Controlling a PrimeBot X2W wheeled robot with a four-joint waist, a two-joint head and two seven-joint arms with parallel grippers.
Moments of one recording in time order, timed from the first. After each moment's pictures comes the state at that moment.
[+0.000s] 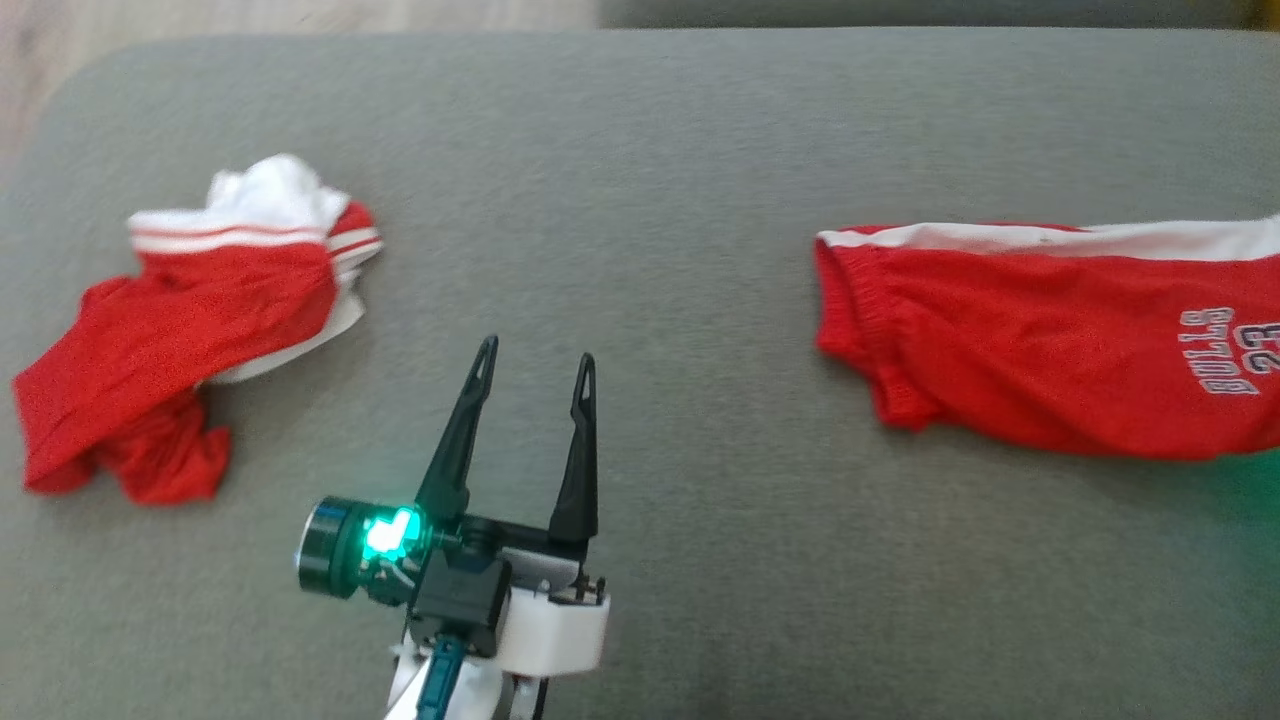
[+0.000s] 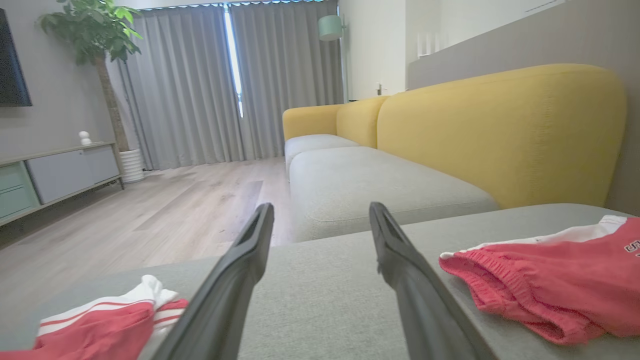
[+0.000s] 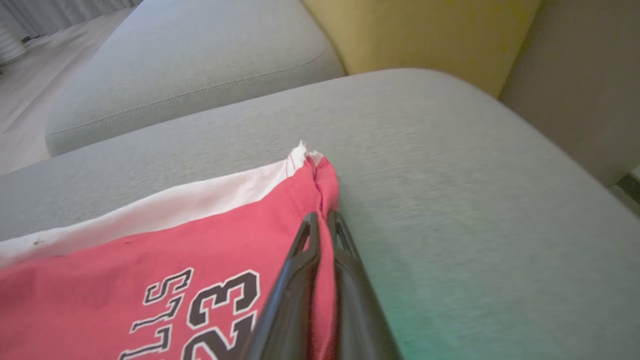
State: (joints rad) left arm -0.15 0.07 -0.51 0.01 -0.06 0.28 -0.26; right arm -0.58 -0.54 0.23 1.05 0.73 0.13 -0.12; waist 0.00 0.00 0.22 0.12
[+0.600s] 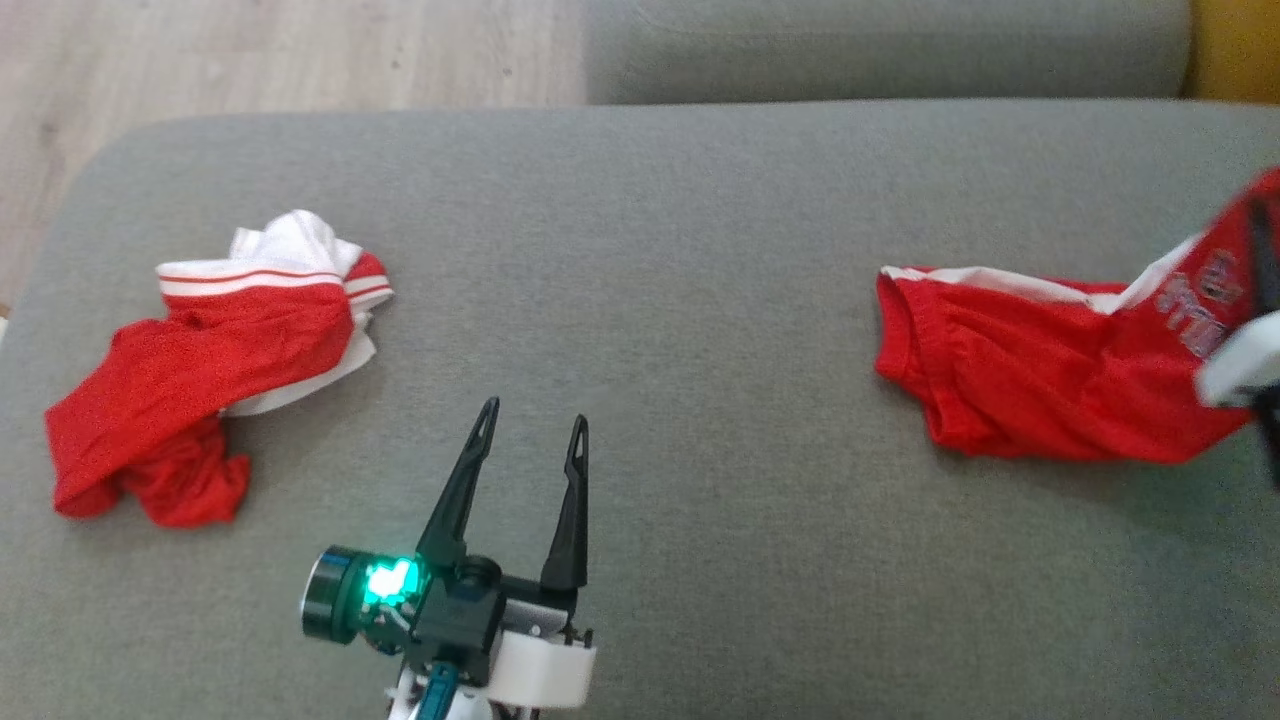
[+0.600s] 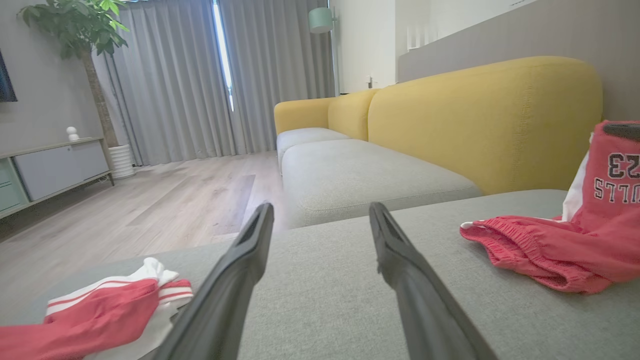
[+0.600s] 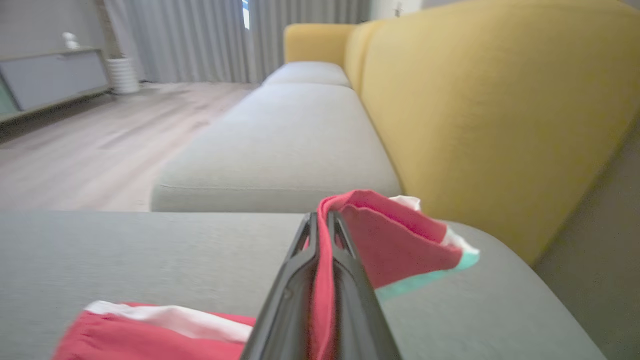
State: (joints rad) left arm -0.08 0.07 -0.49 0.08 -0.06 0.23 -0.26; right arm -0.62 -0.52 0.32 0.88 0.54 0.13 -0.25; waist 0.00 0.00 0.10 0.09
